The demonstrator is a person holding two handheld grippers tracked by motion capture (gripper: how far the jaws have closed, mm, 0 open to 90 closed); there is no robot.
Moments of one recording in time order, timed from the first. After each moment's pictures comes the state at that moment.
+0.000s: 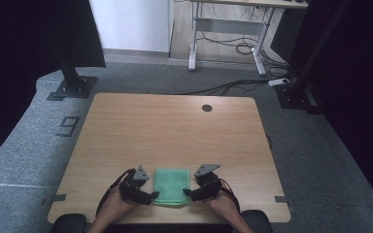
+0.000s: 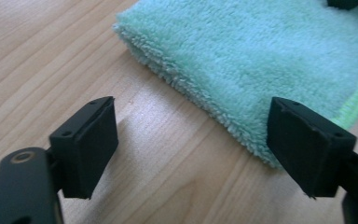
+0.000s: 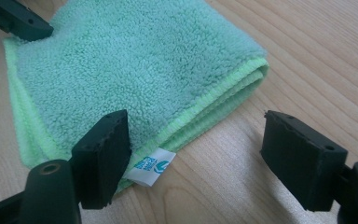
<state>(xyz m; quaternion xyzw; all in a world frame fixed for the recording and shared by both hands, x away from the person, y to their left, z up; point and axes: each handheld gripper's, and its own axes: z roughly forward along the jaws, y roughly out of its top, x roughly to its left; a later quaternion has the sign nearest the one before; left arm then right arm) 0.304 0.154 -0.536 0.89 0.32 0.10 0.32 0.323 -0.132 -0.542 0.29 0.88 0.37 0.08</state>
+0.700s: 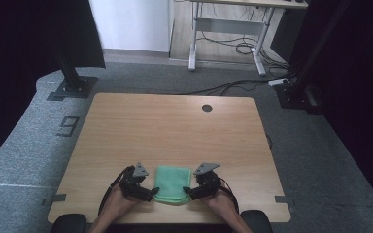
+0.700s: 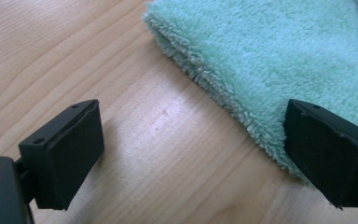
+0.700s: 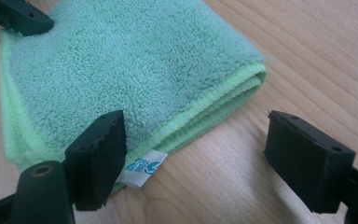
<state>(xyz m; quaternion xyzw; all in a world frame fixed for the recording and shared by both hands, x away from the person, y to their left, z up) 0.319 0.157 -0.545 0.87 0.35 0.11 0.33 0.329 -0.131 -0.546 0.31 0.87 0.36 0.09</state>
